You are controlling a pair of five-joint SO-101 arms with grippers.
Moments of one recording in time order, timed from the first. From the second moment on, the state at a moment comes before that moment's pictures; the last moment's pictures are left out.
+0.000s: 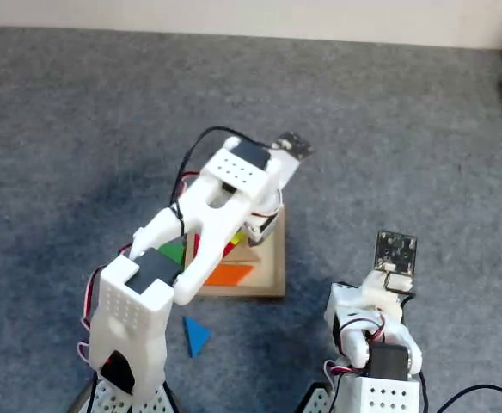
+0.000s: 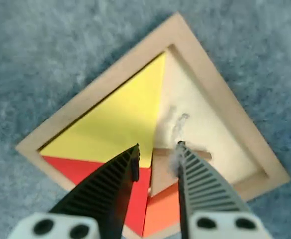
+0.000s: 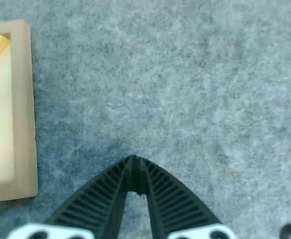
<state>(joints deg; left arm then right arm) 25.5 26.9 -6.5 80.9 -1.7 -1.1 -104.5 95.9 69.1 -3.6</state>
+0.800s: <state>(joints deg) 16.1 6.3 -2.2 89.5 -6.1 -1.1 -104.5 95.9 69.1 -3.6</state>
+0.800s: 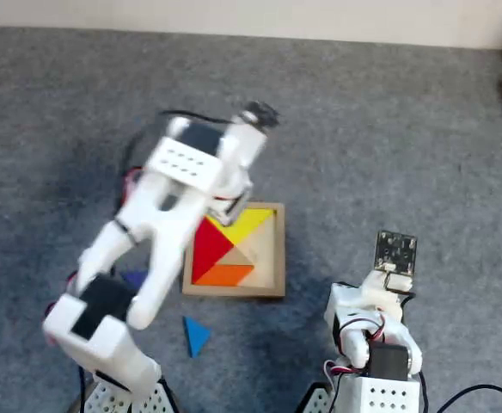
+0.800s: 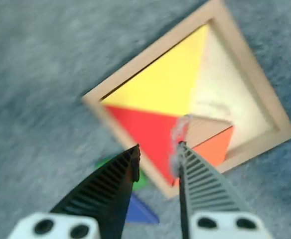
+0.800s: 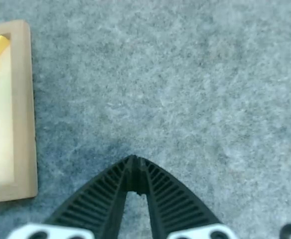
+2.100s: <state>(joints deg) -4.9 4.1 33.5 67.6 -11.2 -1.1 -104.5 95.9 69.1 -3.6</state>
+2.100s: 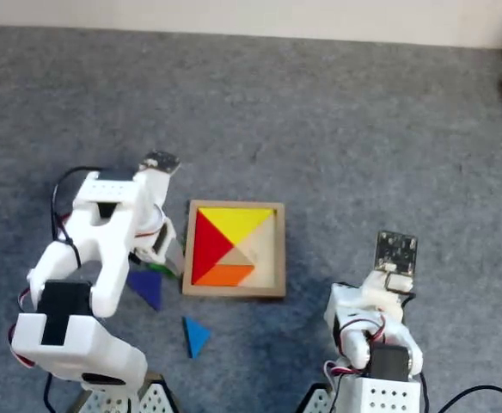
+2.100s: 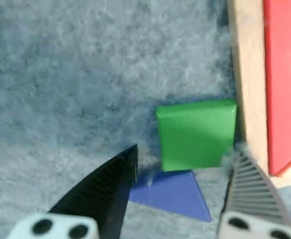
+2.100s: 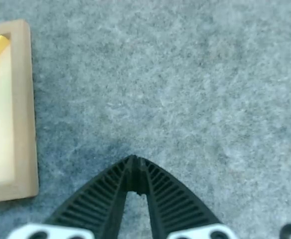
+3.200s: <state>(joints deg) 3.3 -4.0 25.0 78.5 -10.9 -1.1 -104.5 95.9 69.1 -3.6</state>
